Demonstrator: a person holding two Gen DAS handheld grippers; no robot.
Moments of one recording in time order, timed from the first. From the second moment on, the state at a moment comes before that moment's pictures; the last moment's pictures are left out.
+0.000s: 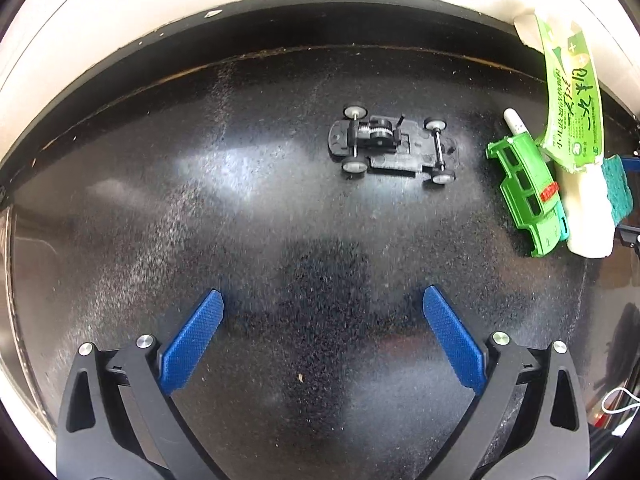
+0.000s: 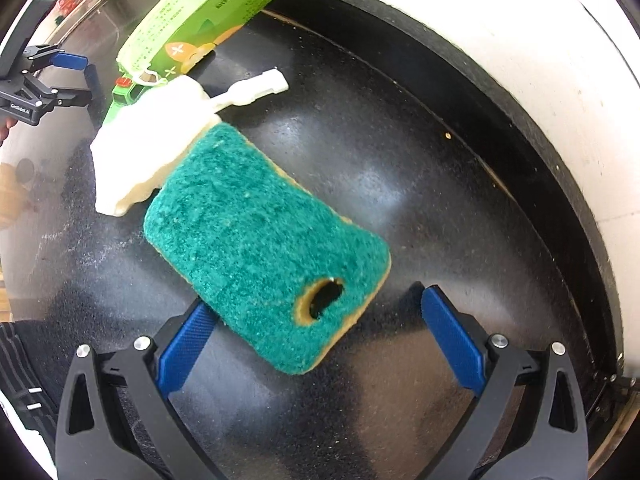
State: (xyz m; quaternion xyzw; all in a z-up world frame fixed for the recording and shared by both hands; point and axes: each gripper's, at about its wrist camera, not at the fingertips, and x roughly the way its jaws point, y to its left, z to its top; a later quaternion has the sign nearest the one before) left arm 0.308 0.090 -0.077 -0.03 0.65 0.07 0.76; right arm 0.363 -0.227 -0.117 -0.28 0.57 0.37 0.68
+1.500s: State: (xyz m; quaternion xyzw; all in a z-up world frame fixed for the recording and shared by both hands) left arm 0.358 0.073 -0.059 -0.01 0.60 0.03 0.80; right arm 0.354 -0.330 -0.130 -0.12 0.63 0.21 0.74
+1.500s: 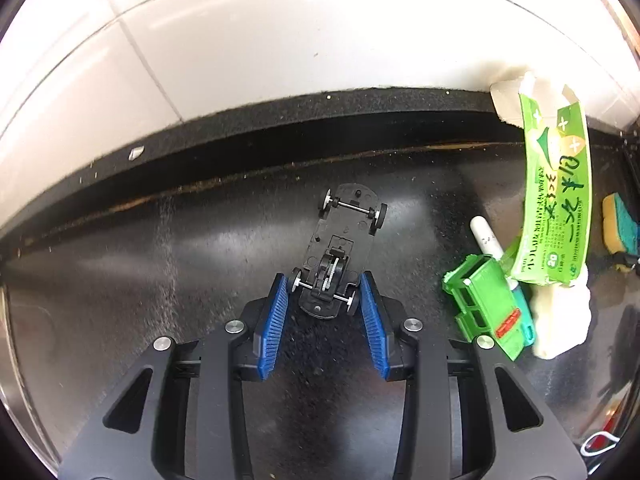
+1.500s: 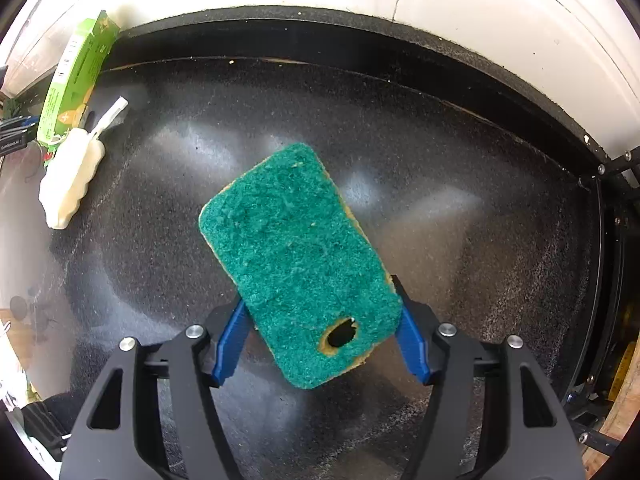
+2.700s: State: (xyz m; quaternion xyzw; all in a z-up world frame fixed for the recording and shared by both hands) left arm -0.014 0.161 0.008 -0.24 0.51 0.35 0.75; right arm 0.225 -0.120 -0.012 -0.16 0.50 0.44 0.73
